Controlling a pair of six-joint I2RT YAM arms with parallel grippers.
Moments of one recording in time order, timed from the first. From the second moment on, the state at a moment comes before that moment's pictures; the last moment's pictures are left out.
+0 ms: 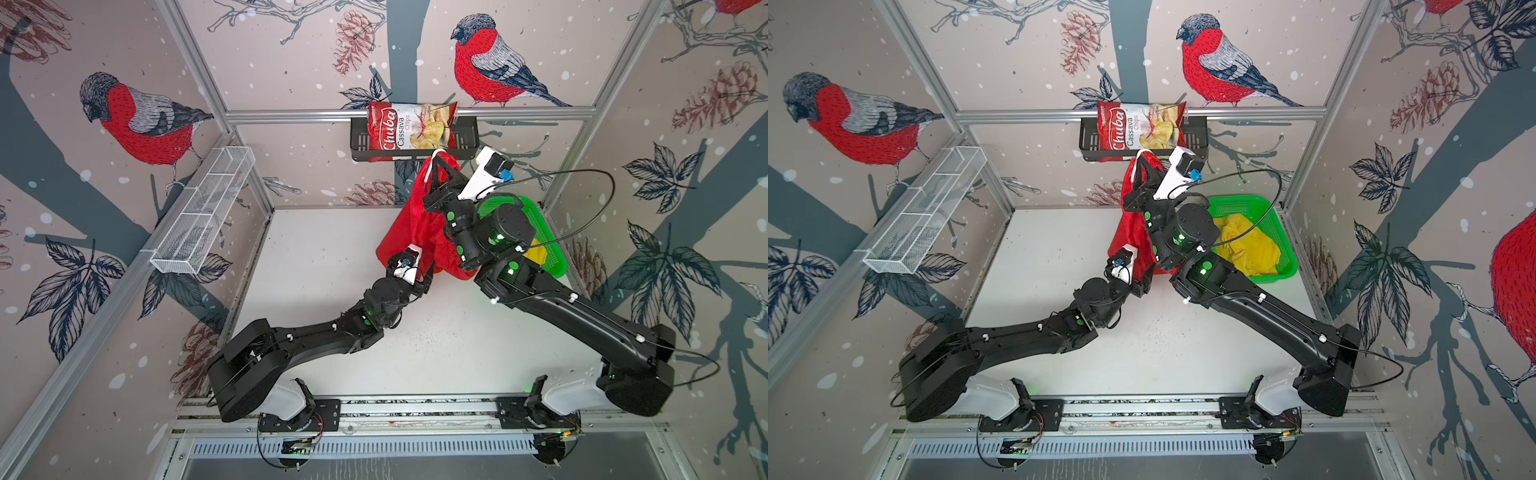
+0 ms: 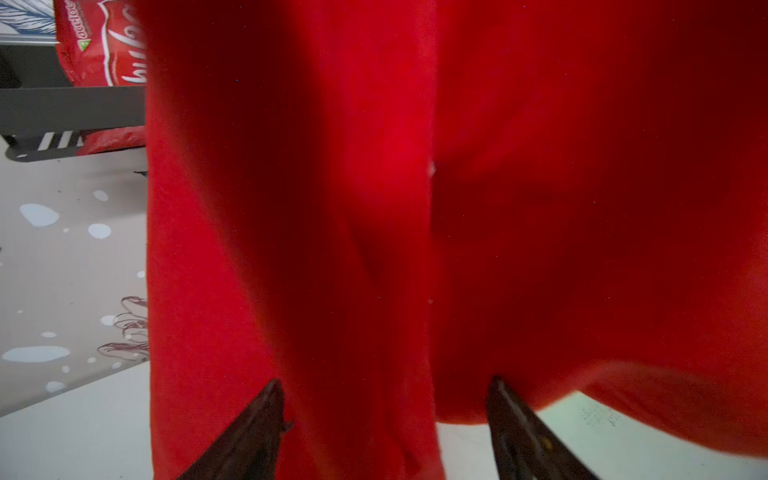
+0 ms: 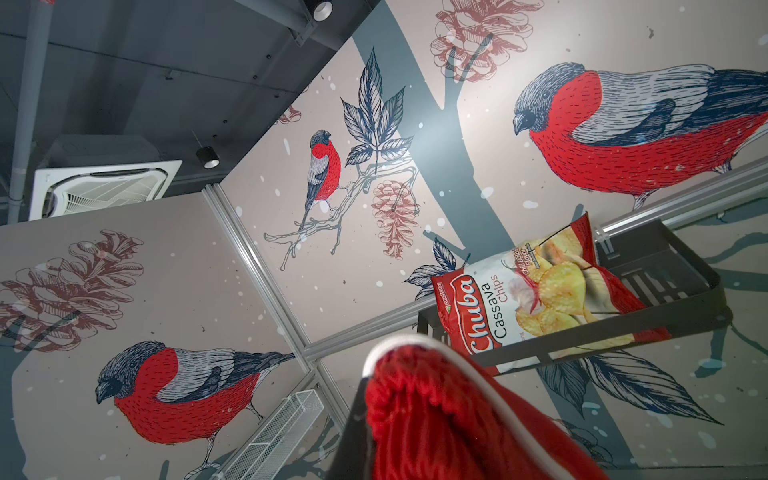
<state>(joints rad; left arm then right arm) -0.94 1.46 0.72 0.77 -0.42 0.06 1.03 1.43 1.56 0.35 0.60 0.26</state>
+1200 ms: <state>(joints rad) -0.93 1.73 0.59 1.08 -0.47 -0.02 1.06 1.41 1.59 0.36 0.63 0.21</state>
